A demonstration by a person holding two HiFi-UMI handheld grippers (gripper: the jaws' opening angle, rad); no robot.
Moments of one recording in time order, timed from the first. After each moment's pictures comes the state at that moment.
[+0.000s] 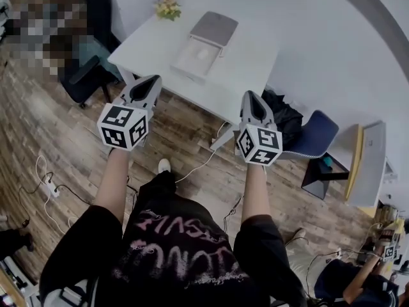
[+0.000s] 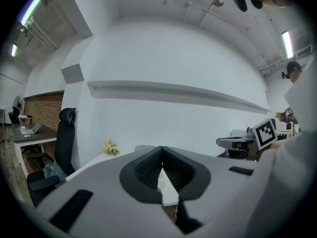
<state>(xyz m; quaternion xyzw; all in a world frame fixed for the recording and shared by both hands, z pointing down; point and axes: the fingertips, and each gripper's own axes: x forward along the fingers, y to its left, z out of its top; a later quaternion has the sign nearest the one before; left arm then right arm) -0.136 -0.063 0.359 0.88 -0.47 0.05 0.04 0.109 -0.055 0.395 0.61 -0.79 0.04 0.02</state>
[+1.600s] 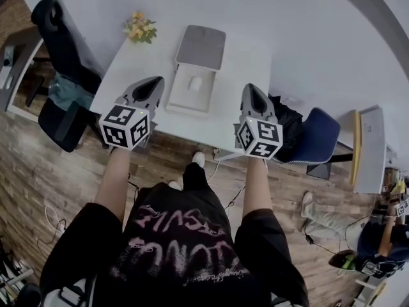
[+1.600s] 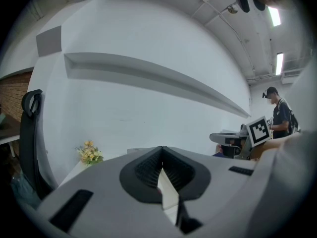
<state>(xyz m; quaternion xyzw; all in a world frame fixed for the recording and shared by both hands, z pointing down) -0.134 -0.282 0.369 0.93 -0.35 0.07 0.07 0.096 -0.234 0.382 0.69 -0.72 0.04 0.03</state>
